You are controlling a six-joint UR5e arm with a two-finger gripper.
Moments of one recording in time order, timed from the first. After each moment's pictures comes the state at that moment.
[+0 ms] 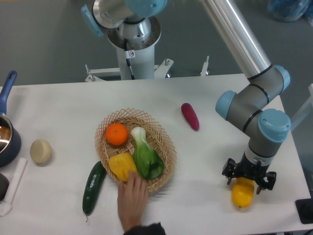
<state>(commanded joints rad) 2.72 -2.34 -1.34 -0.85 1.38 1.06</state>
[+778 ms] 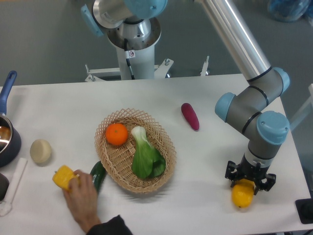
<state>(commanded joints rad) 2.71 -2.35 -1.33 -0.84 1.38 1.05</state>
